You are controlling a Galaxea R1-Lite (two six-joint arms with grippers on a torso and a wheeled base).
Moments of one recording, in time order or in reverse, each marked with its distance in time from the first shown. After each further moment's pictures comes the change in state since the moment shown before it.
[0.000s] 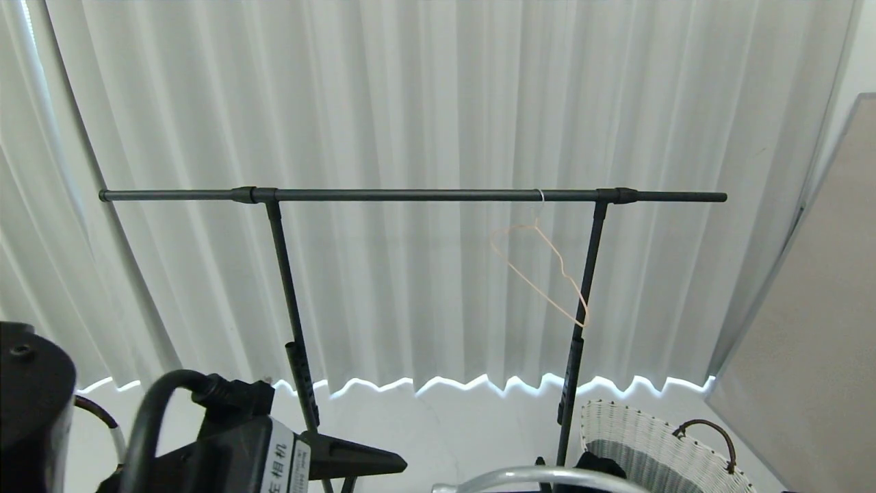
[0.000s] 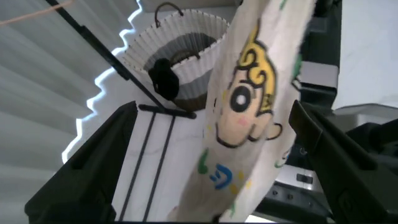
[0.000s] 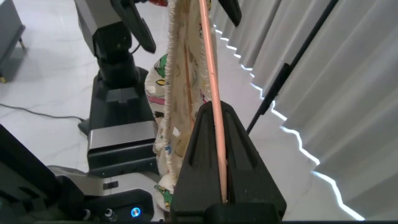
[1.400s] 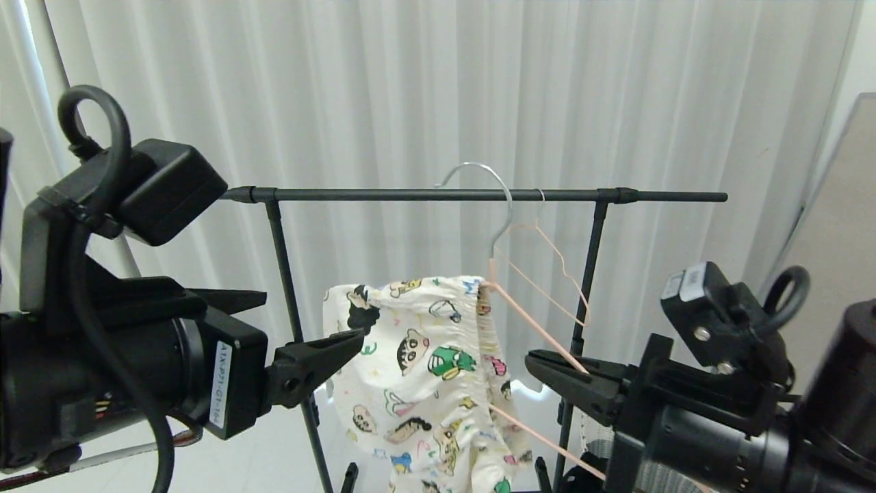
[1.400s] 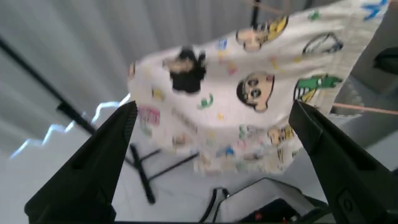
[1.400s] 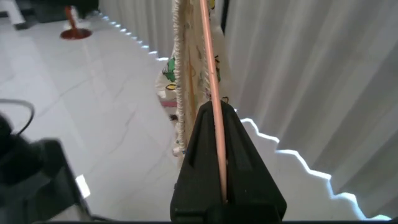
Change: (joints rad) left arm 0.159 0.024 -0.335 0.267 0.579 -0.390; right arm -0.237 0.313 -0.245 -0.105 -0.129 0.147
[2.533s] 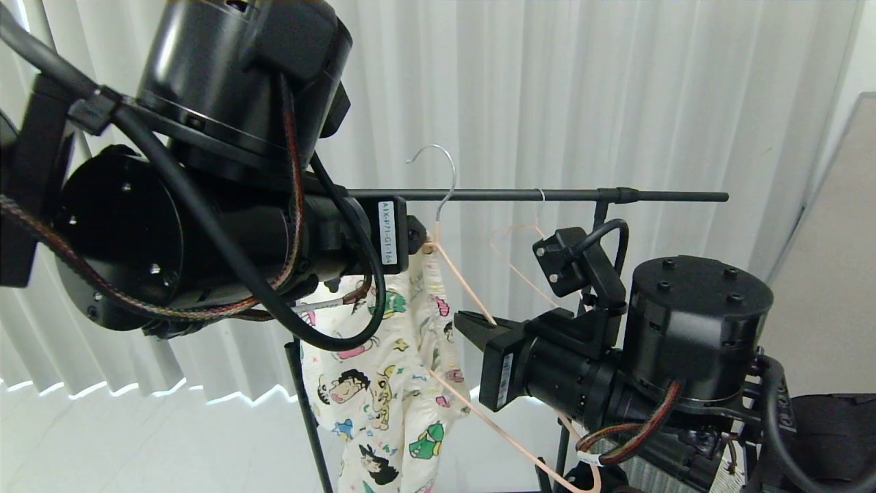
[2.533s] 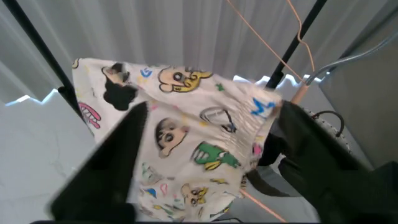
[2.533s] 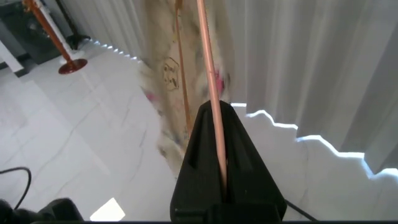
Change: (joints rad) left arm 0.003 0.380 -0.456 0.152 0.234 -0.291; right arm 0.027 0.279 -0.322 0.061 -0.159 0.230
